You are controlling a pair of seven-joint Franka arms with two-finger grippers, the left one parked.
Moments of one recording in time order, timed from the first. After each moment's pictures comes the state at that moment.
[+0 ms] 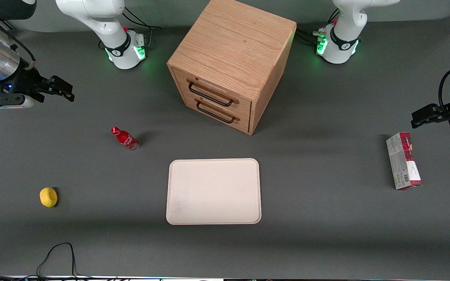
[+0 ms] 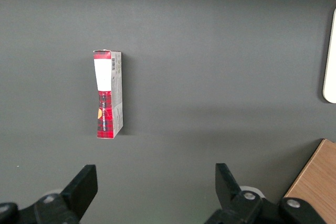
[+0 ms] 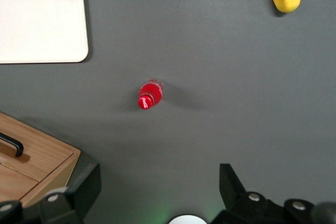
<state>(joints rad) -0.06 -0.20 0.11 -1.88 0.04 1.61 0.07</state>
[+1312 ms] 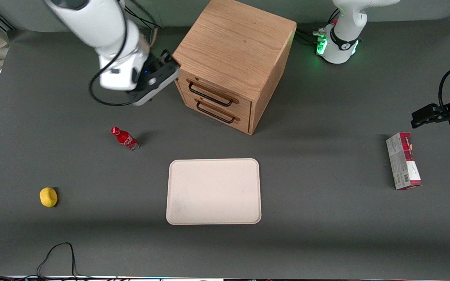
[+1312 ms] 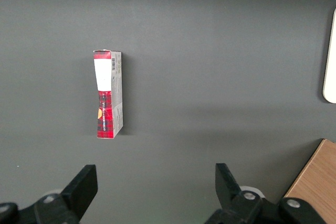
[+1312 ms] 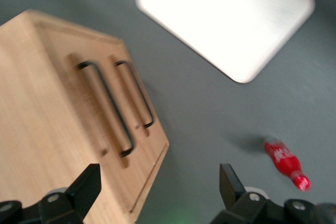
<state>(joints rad) -0.04 0.17 0.72 -1.46 0.04 1.55 -0.04</state>
